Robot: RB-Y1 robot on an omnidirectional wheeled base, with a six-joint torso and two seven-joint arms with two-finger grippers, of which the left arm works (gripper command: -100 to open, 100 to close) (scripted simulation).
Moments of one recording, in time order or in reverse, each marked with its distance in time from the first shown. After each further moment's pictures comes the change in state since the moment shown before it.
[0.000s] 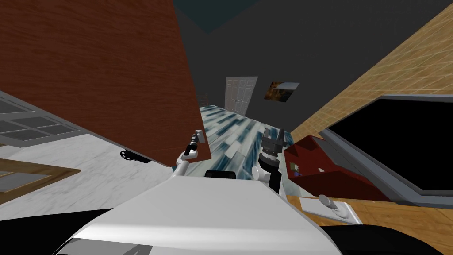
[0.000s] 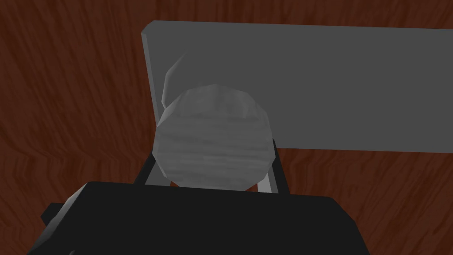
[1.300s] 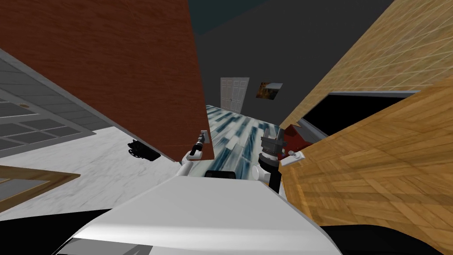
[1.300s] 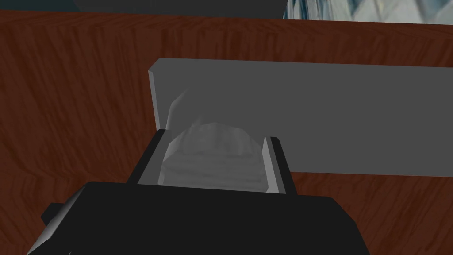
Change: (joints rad) arm 0.007 -0.006 -0.165 -0.007 -0.019 -0.005 0.040
